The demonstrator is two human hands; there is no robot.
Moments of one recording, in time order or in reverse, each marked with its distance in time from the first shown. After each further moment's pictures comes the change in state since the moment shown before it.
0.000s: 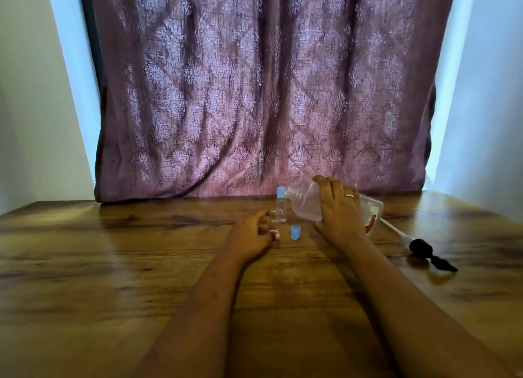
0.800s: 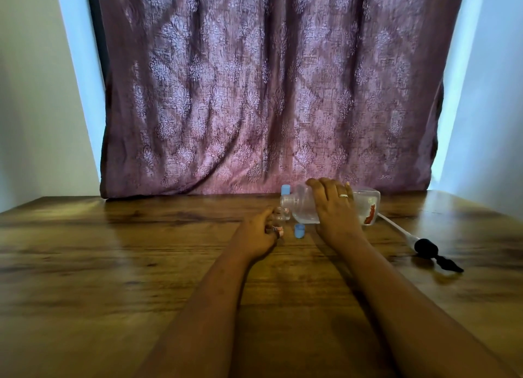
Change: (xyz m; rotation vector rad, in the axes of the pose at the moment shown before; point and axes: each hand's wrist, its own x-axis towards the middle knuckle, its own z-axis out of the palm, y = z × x) left_hand 0.002 0.002 0.002 0.104 -0.013 0.031; right_hand 0.000 -0.008 0.009 -0.057 0.028 -0.132
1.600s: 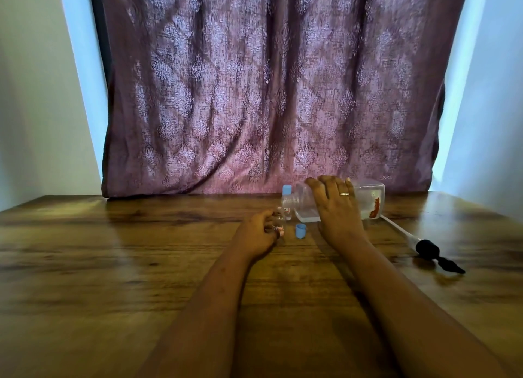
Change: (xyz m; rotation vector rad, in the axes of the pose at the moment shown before) left_hand 0.001 0.000 0.000 -0.136 0.004 -0.055; right_hand 0.002 -0.003 -0.007 -0.036 -0.001 -0.014
